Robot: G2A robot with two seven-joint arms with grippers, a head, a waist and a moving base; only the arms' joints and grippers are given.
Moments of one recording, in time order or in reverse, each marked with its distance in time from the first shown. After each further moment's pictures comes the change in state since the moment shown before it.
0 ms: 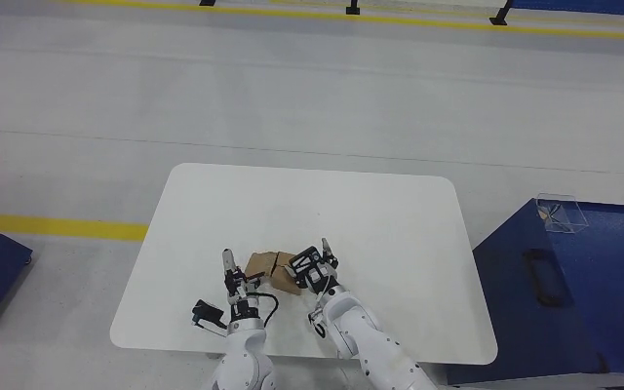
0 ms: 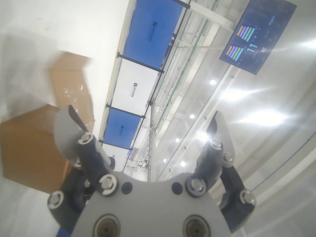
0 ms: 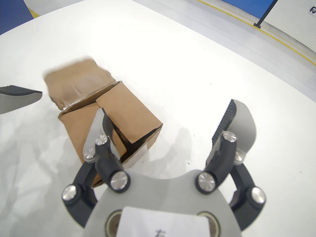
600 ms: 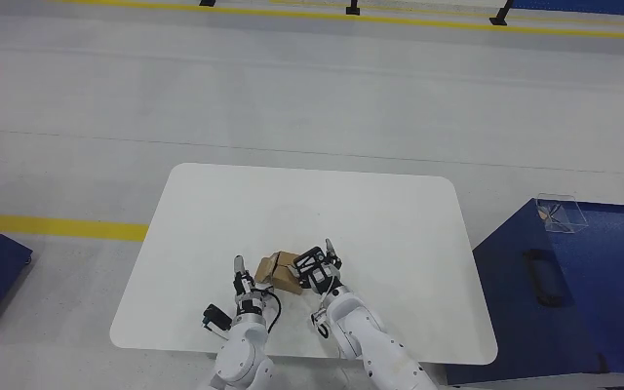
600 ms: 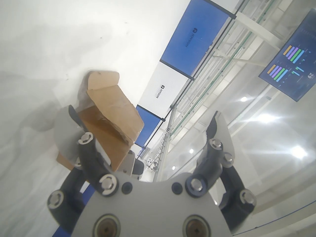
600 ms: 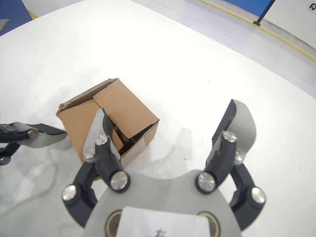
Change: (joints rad) left arm -0.055 -0.028 -0.041 0.099 -0.227 0.246 -0.071; right arm -0.025 0.000 0.038 -0.021 -0.012 -0.024 0.000
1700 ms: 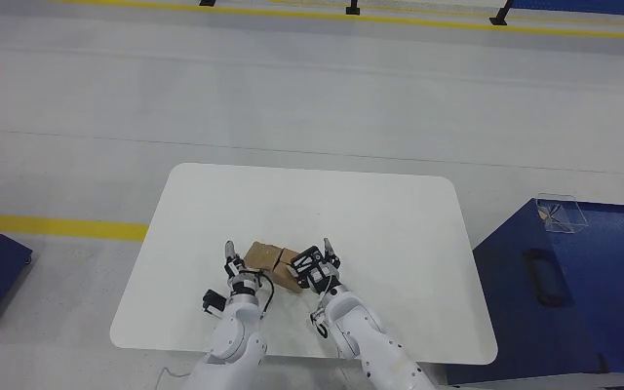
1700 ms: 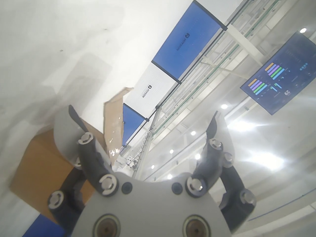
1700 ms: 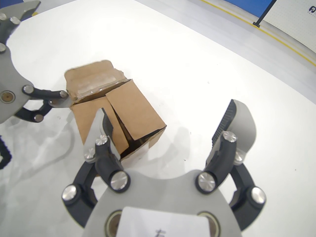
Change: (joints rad) left arm -0.095 -0.042 -0.097 0.125 -0.122 -0.094 -0.140; right arm -0.008 -0.012 0.014 -0.020 -0.045 -0.006 0.039
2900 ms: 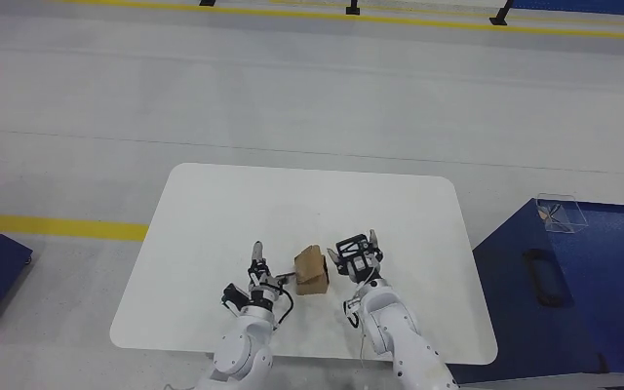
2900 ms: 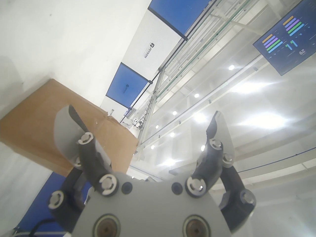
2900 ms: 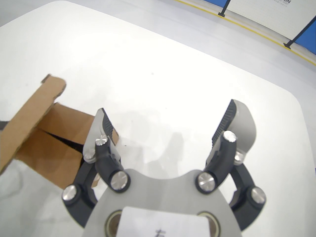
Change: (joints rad) left arm 0.086 -0.010 0.034 -0.082 0.084 0.046 -0.265; right arm -0.126 0.047 0.254 -0.184 -0.016 -0.007 0.044
